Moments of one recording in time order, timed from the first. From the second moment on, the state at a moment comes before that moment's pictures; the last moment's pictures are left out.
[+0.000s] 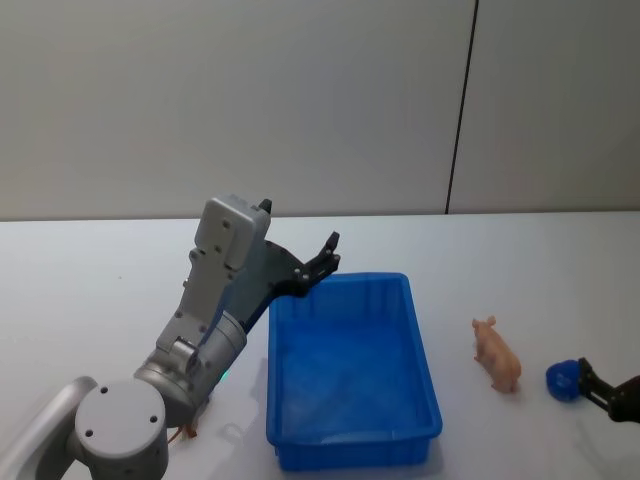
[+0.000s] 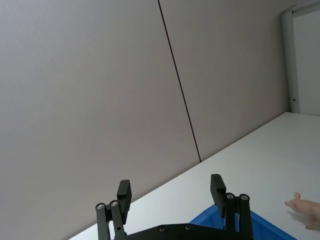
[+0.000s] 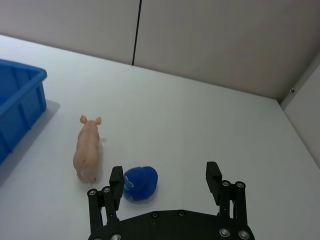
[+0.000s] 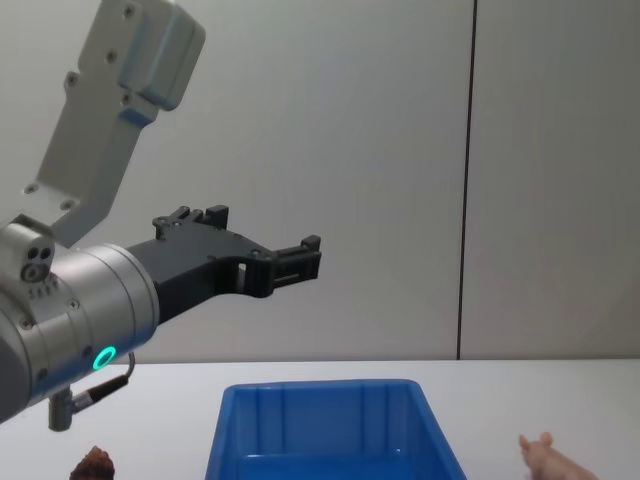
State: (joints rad) left arm -0.24 0.38 0.45 -1.63 -0.20 0.01 -0.01; right arm -0.20 0.44 -0.16 -1.83 0.21 0.25 -0.10
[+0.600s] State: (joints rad) left arm -0.24 0.38 0.45 -1.63 -0.20 0.01 -0.01; right arm -0.11 0.36 -0.19 -1.68 0.12 0.30 -0.09
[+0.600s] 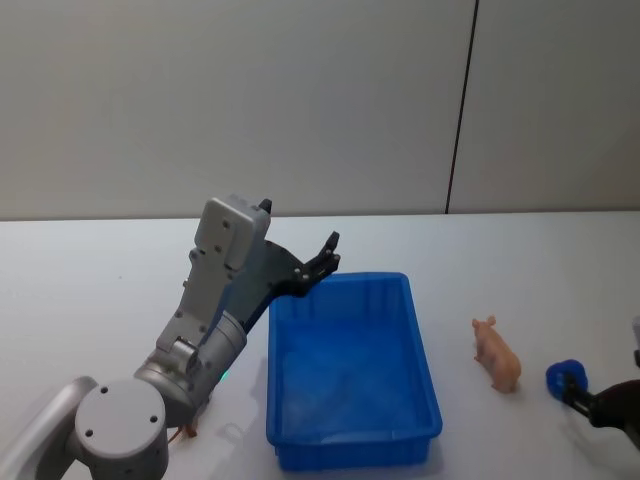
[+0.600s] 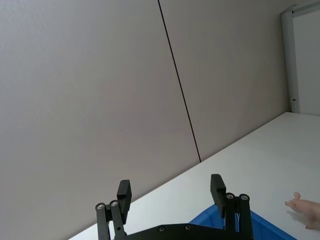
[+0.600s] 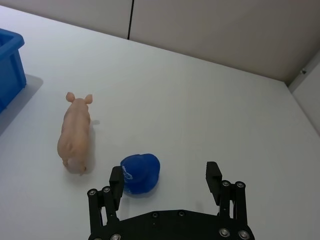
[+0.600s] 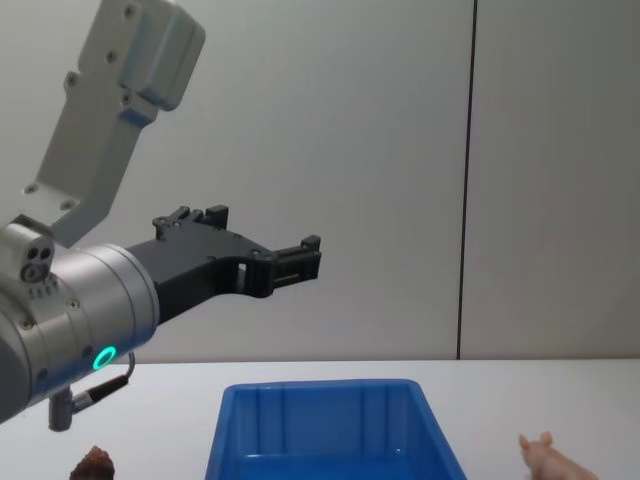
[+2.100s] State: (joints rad) left arm -0.24 0.38 0.45 -1.63 -0.20 0.01 -0.01; right arm 0.07 0.23 -0.23 -1.38 0.06 0.27 -0.09
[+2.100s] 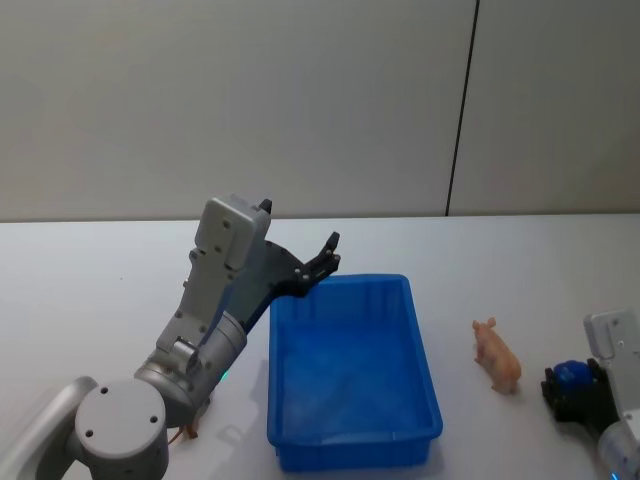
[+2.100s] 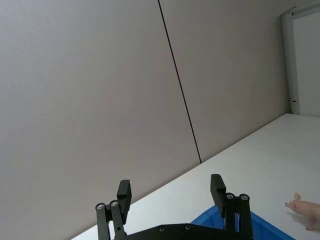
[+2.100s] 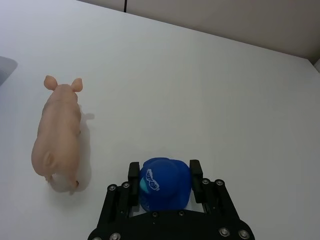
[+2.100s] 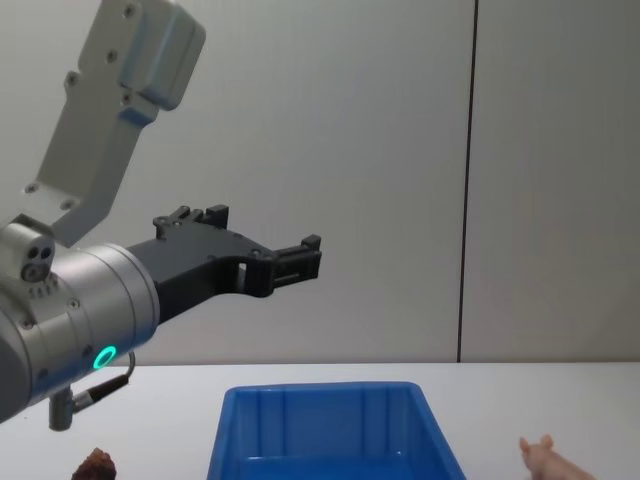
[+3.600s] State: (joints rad) left arm -0.24 0.38 0.45 -1.63 -0.20 0.01 -0.01; right arm 0.03 0.25 -0.17 -1.63 0.22 0.07 -0.01
